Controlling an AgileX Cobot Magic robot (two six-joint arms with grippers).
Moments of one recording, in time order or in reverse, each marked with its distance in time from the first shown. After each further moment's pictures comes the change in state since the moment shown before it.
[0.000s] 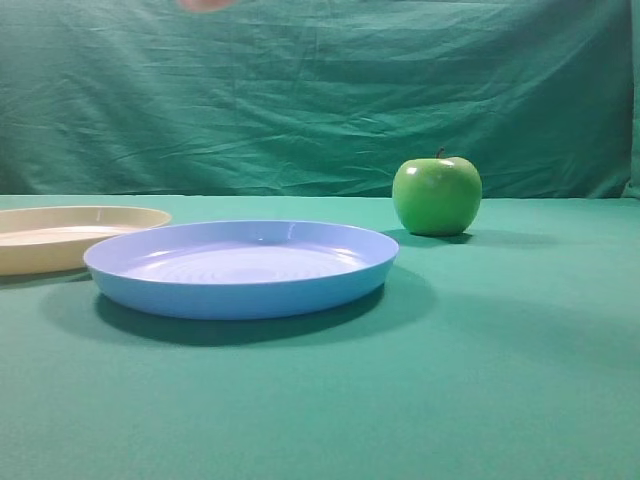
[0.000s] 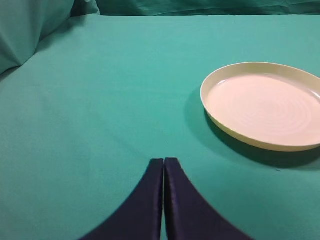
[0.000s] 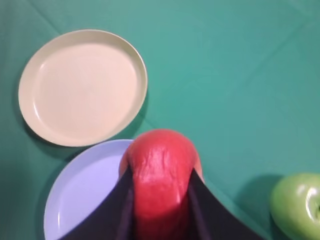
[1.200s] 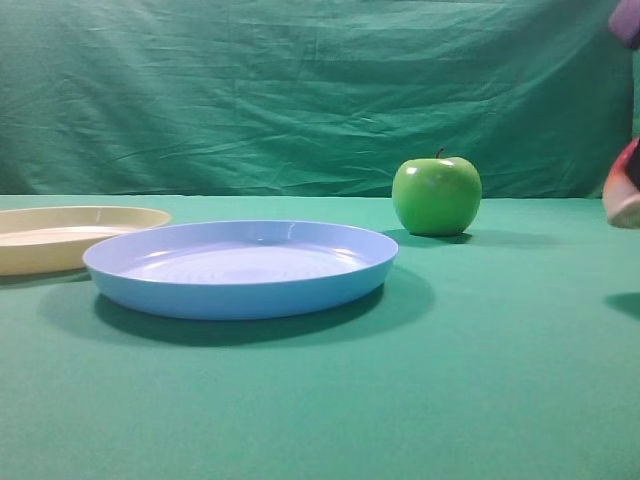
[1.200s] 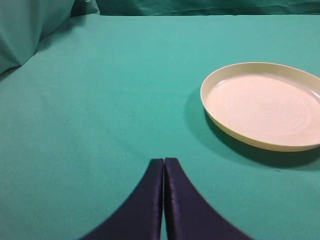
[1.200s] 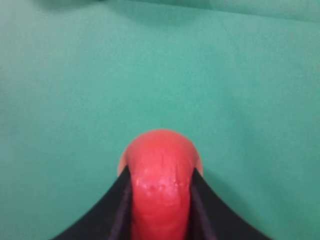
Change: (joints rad) left arm 0.000 0.000 0.000 0.000 0.000 0.000; right arm -0.270 -0.186 0.986 0.001 -0.761 0.140
